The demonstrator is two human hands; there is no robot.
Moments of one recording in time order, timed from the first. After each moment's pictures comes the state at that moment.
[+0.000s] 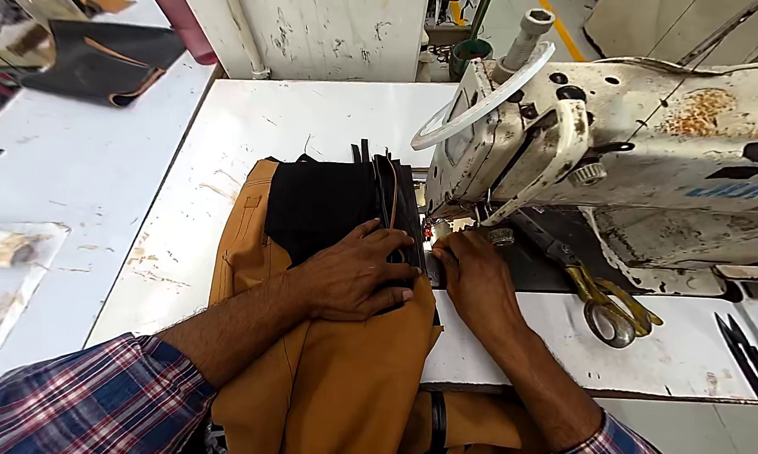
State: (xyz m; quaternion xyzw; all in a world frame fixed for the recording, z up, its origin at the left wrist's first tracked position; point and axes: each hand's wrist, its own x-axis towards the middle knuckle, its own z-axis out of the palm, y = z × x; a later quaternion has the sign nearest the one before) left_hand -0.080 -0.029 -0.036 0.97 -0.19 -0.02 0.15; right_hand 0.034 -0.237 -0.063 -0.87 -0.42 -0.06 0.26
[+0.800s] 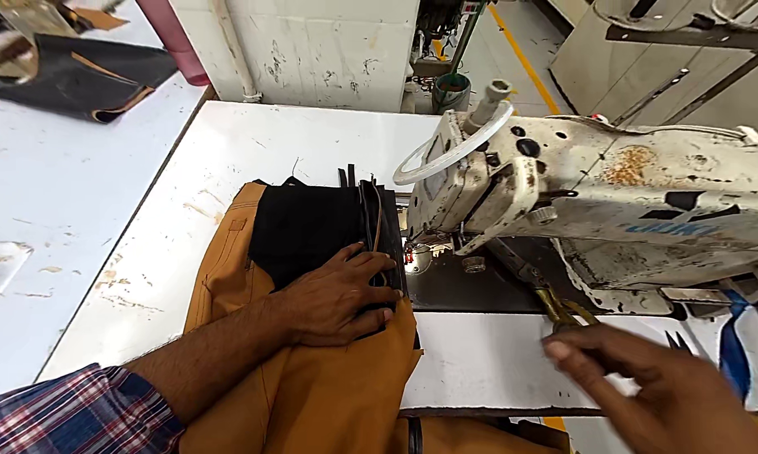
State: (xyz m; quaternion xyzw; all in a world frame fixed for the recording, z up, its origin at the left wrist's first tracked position) left_hand -0.080 -0.028 -0.039 0.97 -0.19 -0.01 0.16; right_hand 0.039 -0.392 0.032 -0.87 -0.39 0.12 0.29
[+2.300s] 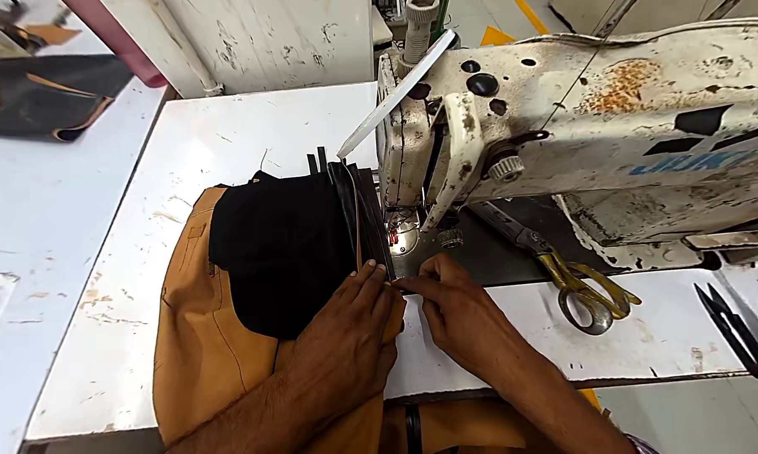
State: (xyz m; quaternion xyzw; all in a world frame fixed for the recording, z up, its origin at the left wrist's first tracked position) left_hand -0.114 -0.114 -0.049 1.00 -0.01 0.03 0.08; right_hand 0.023 -0.278 -0.062 -0.83 -0.48 0.04 0.28
